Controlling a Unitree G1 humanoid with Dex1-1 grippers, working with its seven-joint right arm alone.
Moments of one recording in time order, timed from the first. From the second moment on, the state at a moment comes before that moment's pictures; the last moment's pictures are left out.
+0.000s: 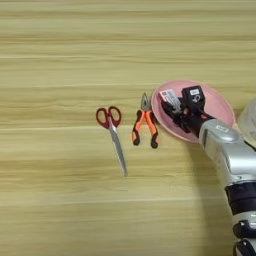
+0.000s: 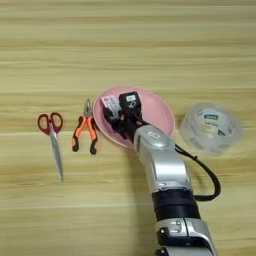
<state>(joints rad) -0.28 -0.21 -0.07 0.21 0.11 0.39 0.35</state>
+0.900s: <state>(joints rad) -0.26 -0.11 0.14 0.03 0.10 0.43 0.40</state>
